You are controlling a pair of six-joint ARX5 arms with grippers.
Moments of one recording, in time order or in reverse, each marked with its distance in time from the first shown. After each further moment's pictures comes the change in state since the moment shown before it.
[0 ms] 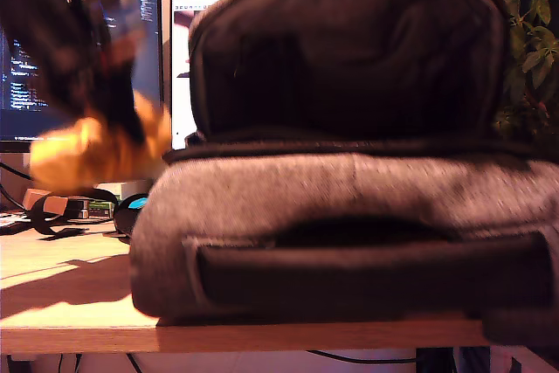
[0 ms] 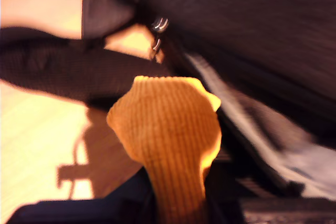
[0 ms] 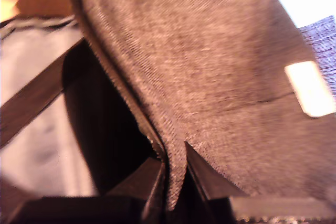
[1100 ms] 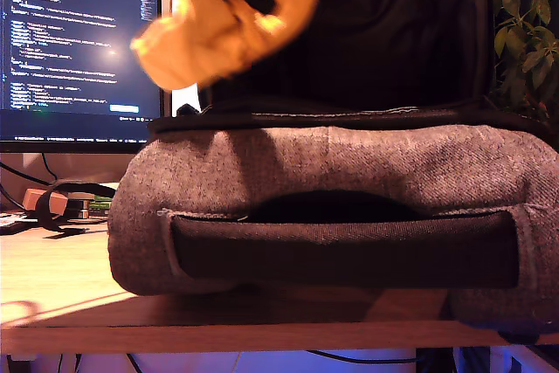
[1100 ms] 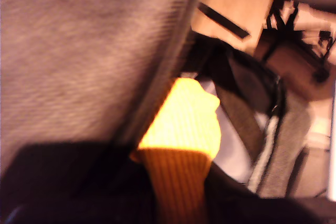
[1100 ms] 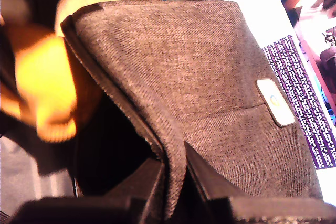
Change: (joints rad) left arm -0.366 -0.053 0.000 0.177 0.109 0.150; right arm -0.003 0.002 0.061 0.007 -0.002 0.000
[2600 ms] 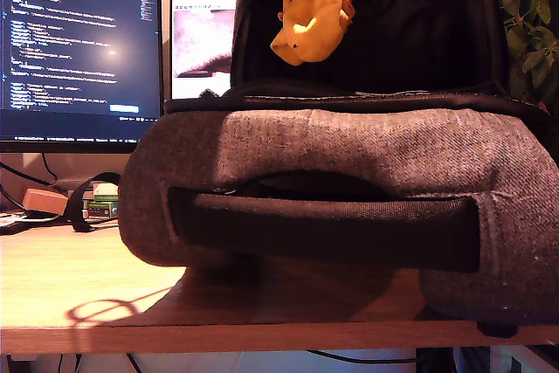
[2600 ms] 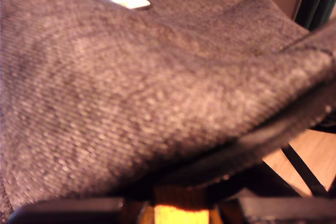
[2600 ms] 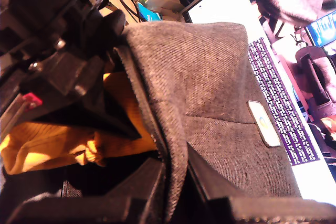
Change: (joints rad) left arm -0.108 0.115 -0.007 0.544 -0.390 -0.382; right arm -0.008 0.000 0.026 0.030 0.022 0.001
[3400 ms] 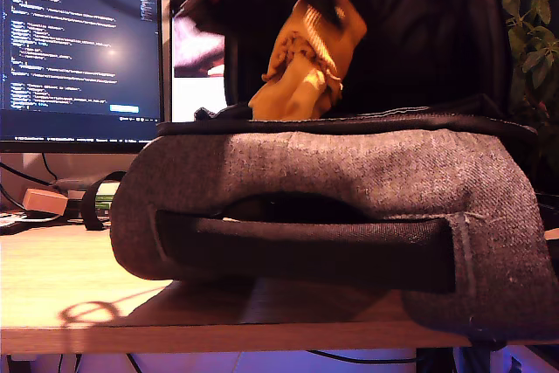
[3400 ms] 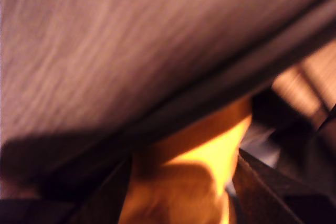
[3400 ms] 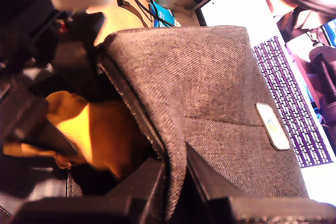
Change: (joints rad) left arm 0.007 -0.011 0.000 -0.323 0.029 0.005; right arm 0.002 0.006 0.000 -0.027 -0.011 0.000
